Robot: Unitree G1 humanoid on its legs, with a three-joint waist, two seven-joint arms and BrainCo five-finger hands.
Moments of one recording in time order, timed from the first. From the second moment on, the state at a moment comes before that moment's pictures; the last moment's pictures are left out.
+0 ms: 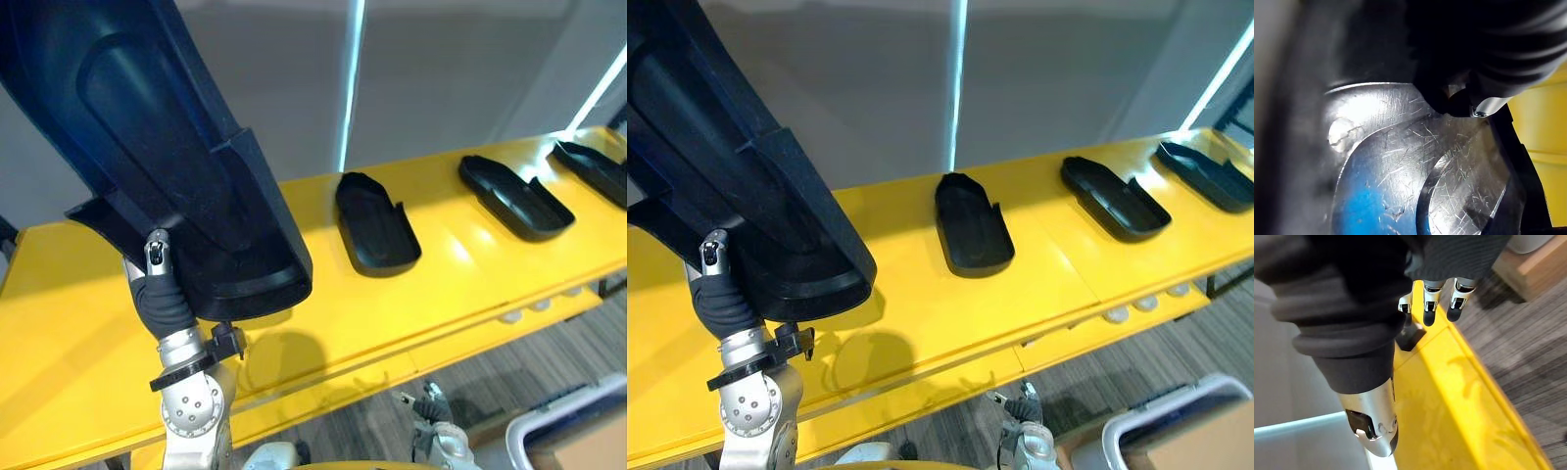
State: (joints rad) left arm 0.24 -0.03 -0.09 -0.61 0.07 -0.23 0.42; right arm 0.10 0.03 -0.15 0.76 0.08 -0.08 -0.15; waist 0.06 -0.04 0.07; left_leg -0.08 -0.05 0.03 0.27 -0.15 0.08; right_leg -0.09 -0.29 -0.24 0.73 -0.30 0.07
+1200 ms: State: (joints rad) left arm 0.19 0.02 -0.23 -0.35 0.03 -0.24 0.41; right arm 0.12 0.00 -0.16 0.96 0.06 -0.07 -0.17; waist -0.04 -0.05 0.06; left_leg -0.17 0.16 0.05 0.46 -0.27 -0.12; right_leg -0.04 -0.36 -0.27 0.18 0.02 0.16
